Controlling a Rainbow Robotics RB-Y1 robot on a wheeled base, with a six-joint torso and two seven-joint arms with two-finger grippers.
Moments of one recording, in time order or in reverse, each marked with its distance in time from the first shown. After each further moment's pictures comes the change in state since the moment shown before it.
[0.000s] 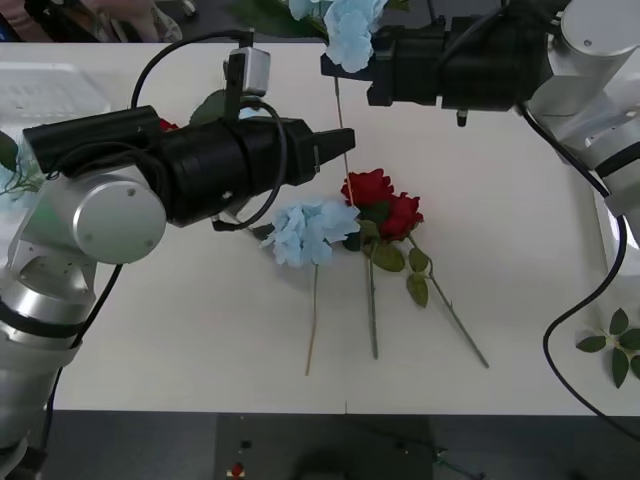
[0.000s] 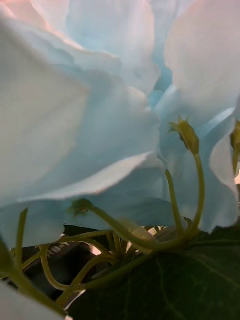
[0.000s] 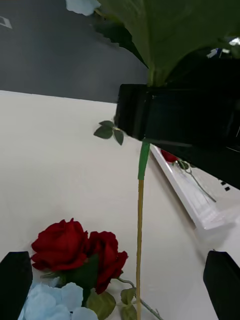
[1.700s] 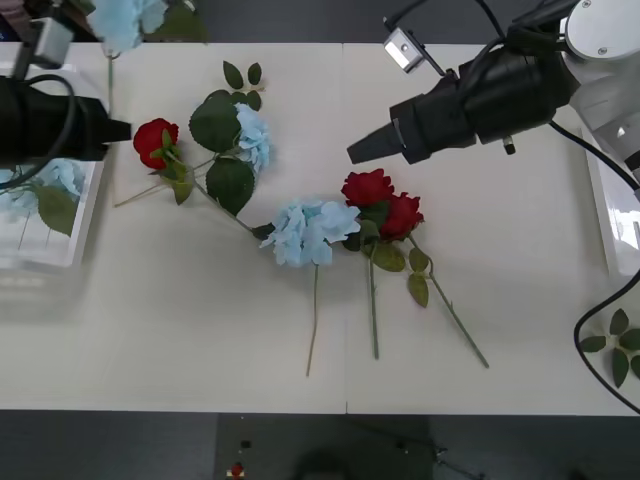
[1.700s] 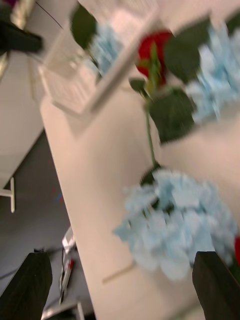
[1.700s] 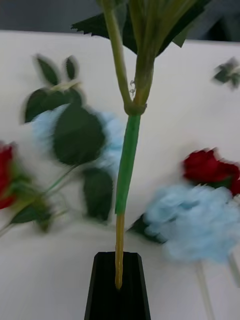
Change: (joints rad) right arm -0.002 -0.115 0.052 -0.066 0.302 0.344 -0.432; left arm -0.009 0.918 0.013 0.134 0.565 0.044 -0.011
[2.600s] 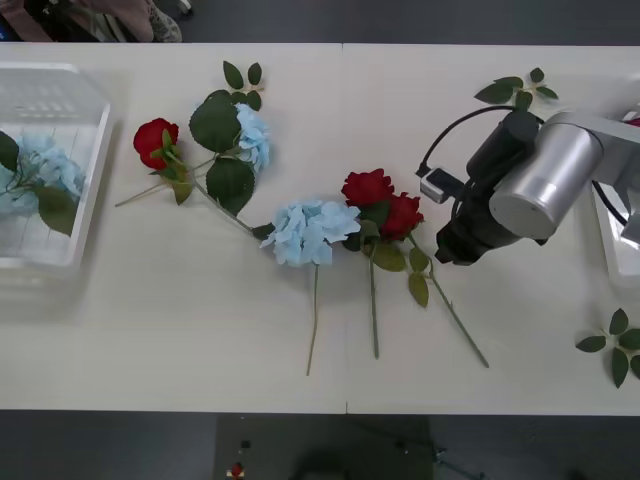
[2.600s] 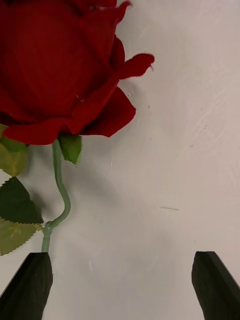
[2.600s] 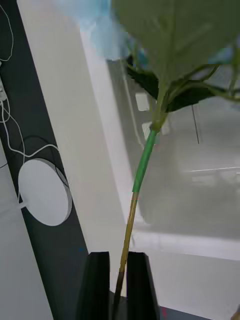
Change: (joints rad) right arm -0.009 -0.258 0.654 -0.269 0.714 -0.210 -0.551; left arm 0.238 0.003 0.113 0.512 -0.649 0.080 -0.278
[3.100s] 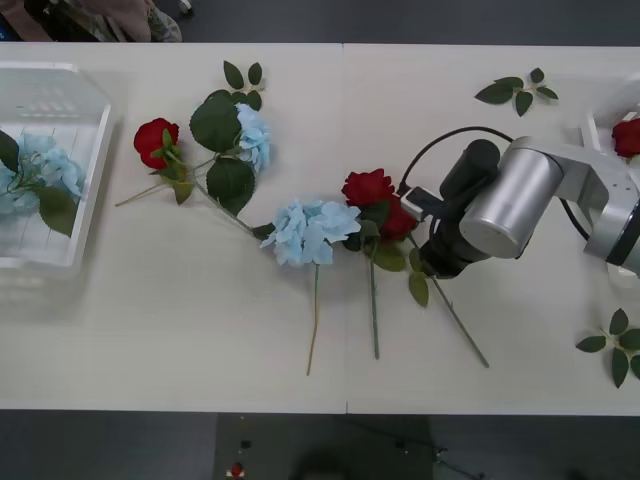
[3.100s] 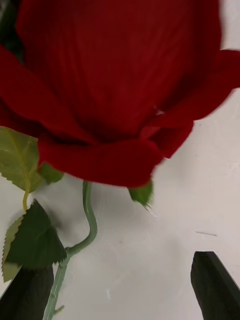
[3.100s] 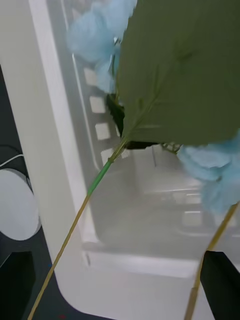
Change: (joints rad) right arm 0.000 0.094 0.059 0.071 0.078 -0.018 0.000; left arm -0.013 0.015 0.000 -0.032 0.151 0.000 -0.001
